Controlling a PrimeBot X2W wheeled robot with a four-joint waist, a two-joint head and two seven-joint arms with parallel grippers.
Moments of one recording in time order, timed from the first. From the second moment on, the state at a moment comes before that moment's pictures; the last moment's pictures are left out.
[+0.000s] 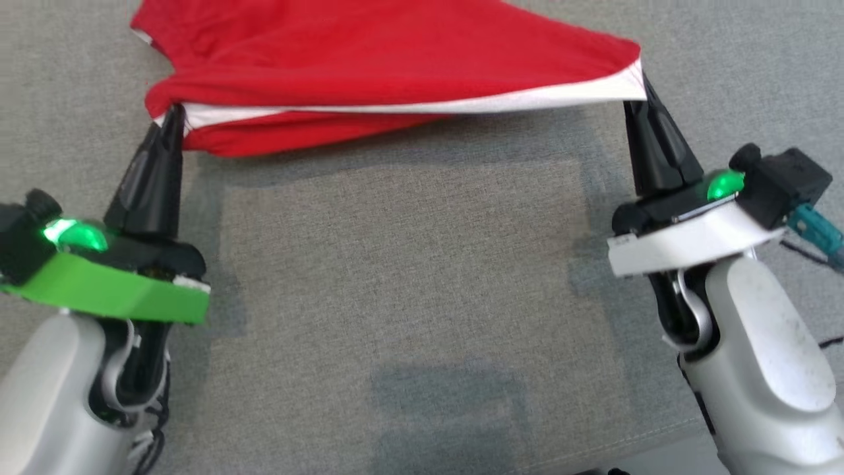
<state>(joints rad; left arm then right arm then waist) -0.47 0.53 -0.42 0.00 -0.91 -0.06 -0.26 -0.50 -0.17 0.22 0.12 0.39 0.13 -0.26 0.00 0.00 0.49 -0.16</state>
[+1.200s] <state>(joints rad) 0.15 0.24 -0.40 -0.16 -0.86 0.03 -0.21 0.00 -0.23 0.11 -0.17 0.37 0.13 -0.03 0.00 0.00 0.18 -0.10</state>
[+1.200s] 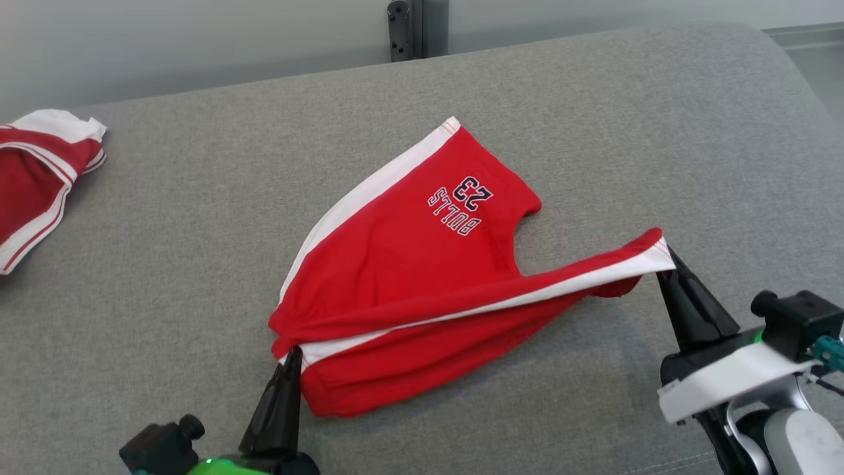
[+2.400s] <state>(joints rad) -0.34 0.05 -0.43 0.32 -0.98 -0.02 -0.24 -0.96 -0.32 0.53 0.86 0.49 0.13 -0.03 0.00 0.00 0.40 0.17</state>
